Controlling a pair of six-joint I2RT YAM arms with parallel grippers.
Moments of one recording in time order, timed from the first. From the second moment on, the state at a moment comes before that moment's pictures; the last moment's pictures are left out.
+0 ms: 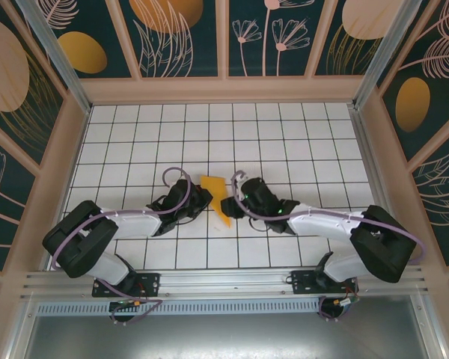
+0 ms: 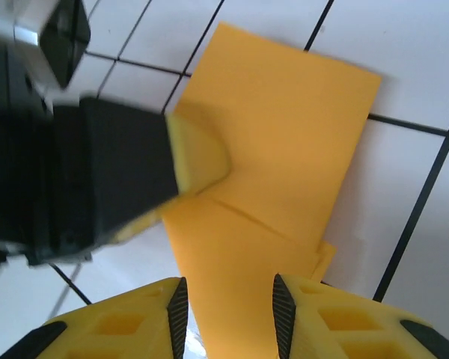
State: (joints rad) left arm -0.74 1.50 0.49 0.39 0.02 -1.35; right arm 0.95 1.38 0.60 0.12 0.00 0.53
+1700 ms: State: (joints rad) left arm -0.76 1.49 0.50 0.37 0.00 -1.36; right arm 1.23 1.70 0.51 0.60 0.56 -0.05
